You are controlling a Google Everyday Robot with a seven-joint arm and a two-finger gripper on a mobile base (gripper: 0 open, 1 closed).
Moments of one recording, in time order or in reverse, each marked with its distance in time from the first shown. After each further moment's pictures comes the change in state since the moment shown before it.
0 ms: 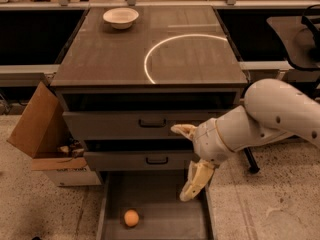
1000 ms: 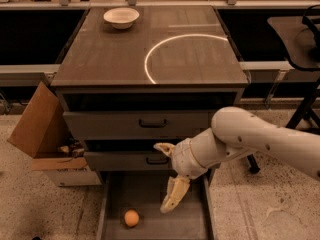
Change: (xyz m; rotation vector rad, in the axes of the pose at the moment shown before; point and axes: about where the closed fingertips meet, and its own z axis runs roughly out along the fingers) arm 0.026 0.001 0.093 -0.057 -0.029 0.000
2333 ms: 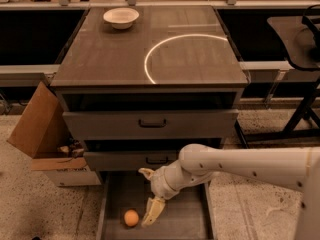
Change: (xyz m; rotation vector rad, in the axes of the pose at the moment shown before) arm 0.078 -0.013 0.155 -0.035 0.002 0.027
